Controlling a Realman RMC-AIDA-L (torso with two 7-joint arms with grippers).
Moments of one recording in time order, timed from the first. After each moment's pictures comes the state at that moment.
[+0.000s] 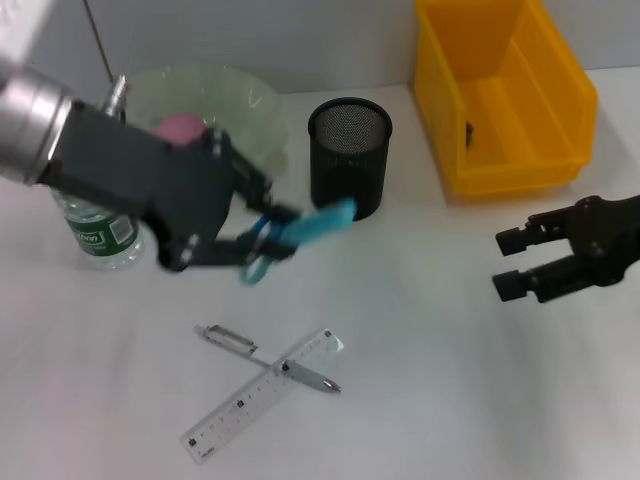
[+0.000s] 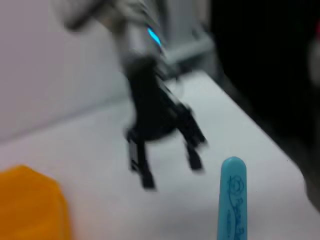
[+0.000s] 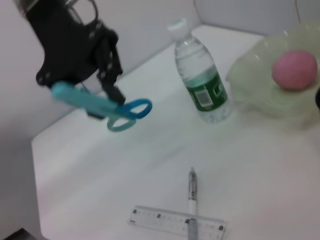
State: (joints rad) left arm -0.84 -2.06 0.87 1.15 2.17 1.96 -1.41; right arm 0.58 1.94 -0.66 -0.92 -2.21 -1.91 1.81
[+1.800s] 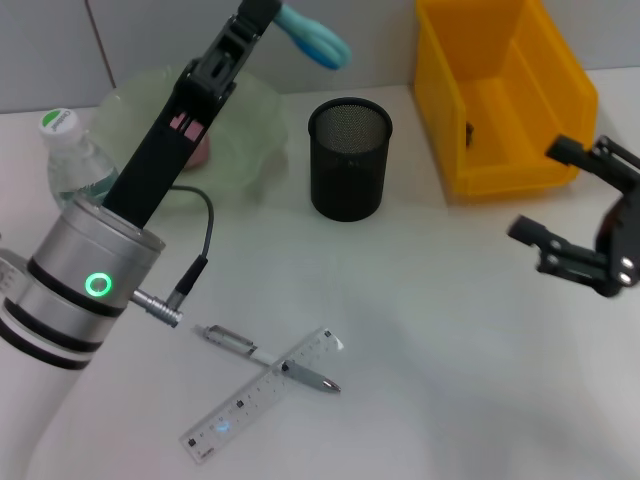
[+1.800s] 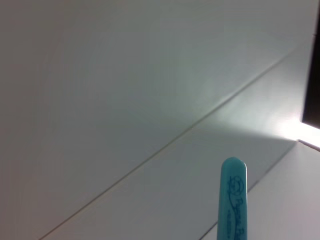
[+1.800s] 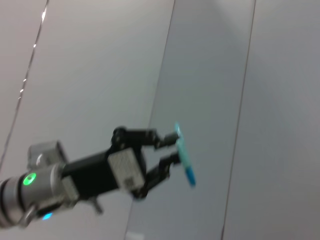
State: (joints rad) left arm -0.33 -2.08 2.19 0.74 -0.22 1.25 -1.22; right arm 0.38 2.08 -0.18 -0.49 -1.93 -1.96 0.66
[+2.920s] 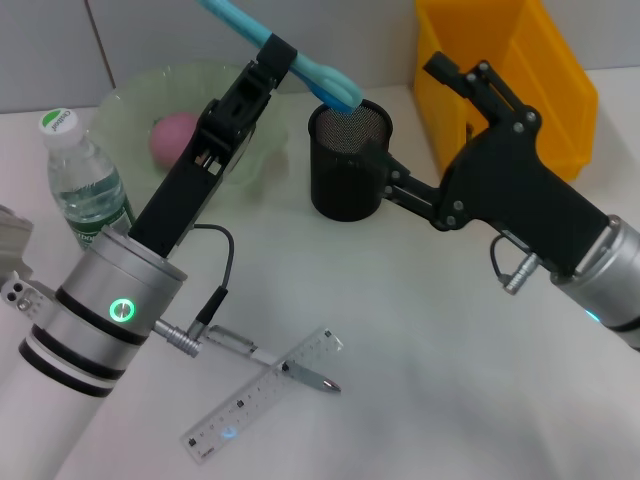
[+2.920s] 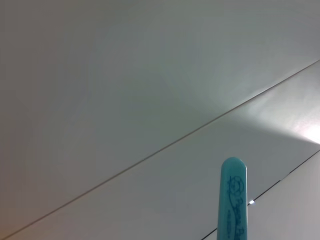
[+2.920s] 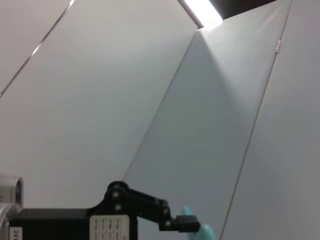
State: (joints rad) left arm -0.32 -2.08 2.32 0.73 -0.36 1.22 -1.23; right arm 0.57 2.08 -0.13 0.04 -1.87 -1.80 0.01
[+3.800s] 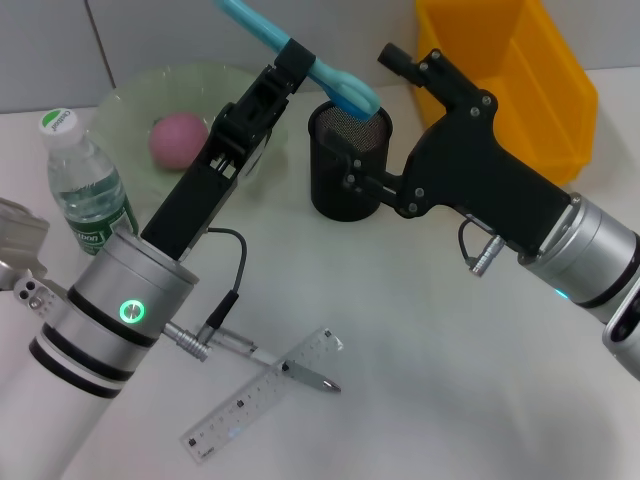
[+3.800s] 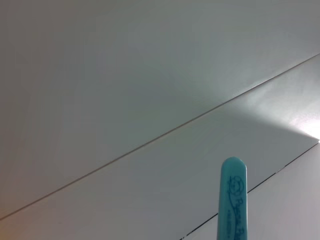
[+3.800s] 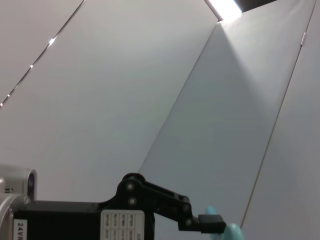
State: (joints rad) left arm -0.34 -2.08 2.35 0.72 -0.36 1.22 -1.27; right arm 0.63 2.09 -0.14 0.04 -1.88 -1.73 0.00
